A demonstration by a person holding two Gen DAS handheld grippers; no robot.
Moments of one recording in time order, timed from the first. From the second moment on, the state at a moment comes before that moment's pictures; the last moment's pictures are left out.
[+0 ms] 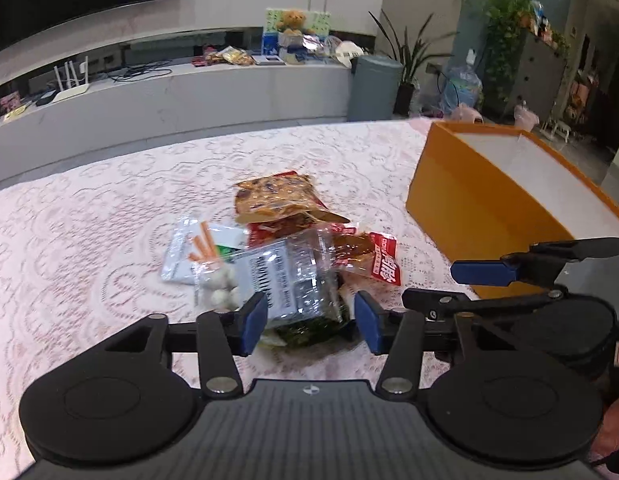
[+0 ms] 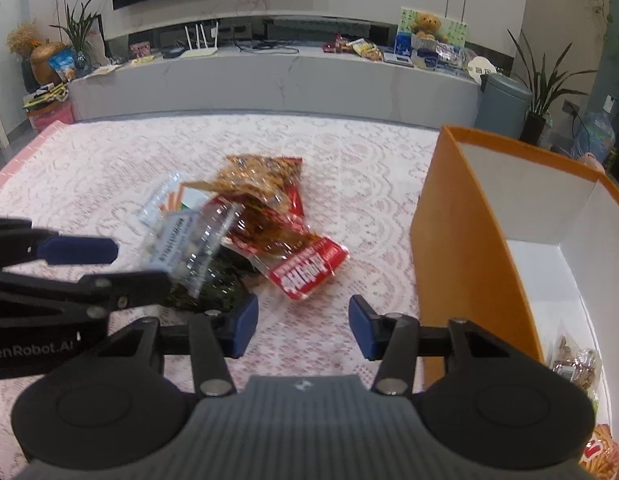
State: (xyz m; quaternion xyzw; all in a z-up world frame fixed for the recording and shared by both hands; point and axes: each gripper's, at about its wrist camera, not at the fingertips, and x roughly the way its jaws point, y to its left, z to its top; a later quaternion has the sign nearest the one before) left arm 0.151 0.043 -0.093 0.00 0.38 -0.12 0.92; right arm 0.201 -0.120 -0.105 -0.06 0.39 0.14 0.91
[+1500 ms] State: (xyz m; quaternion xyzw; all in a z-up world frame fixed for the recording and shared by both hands) left arm 0.117 0.093 -0.093 -0.03 0.45 -0.04 0.89; right arm 0.189 -0.115 -0.111 -0.03 0.41 0.19 0.89
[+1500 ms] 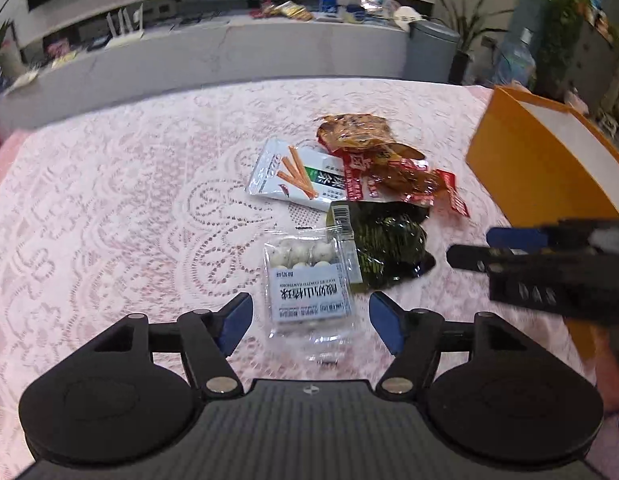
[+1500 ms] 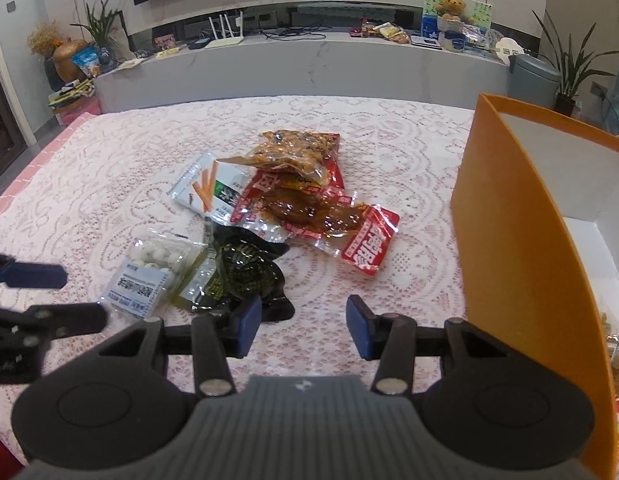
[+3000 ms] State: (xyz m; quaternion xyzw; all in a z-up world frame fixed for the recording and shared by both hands) left arm 0.140 0.093 -0.135 0.02 0.45 -0.02 0.89; right arm 0.233 -0.075 -0.144 -0.03 0.41 0.25 0.88
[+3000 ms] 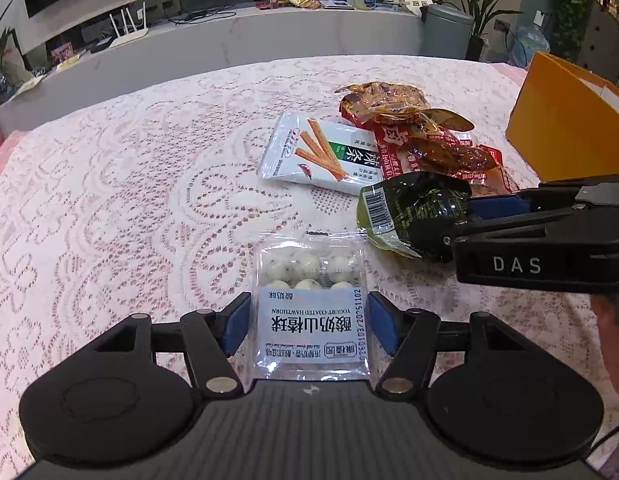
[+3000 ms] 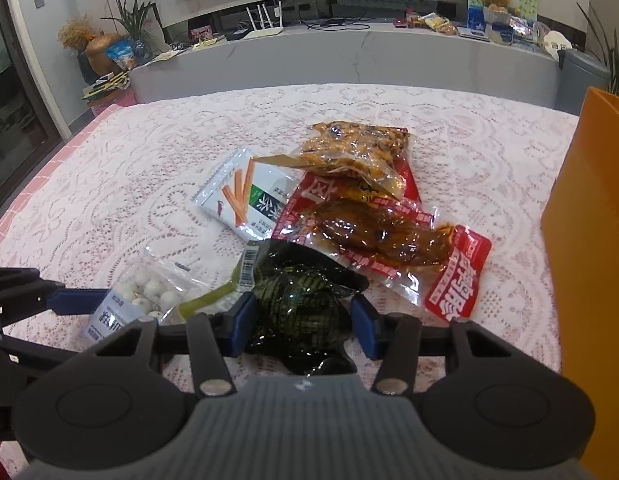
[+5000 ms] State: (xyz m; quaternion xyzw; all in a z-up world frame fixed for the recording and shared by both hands) left arm 0.164 -0.165 0.002 0.13 0.38 -0.27 0.88; right arm 0.172 -0.339 -0.011 -0.12 0.40 0.13 0.90
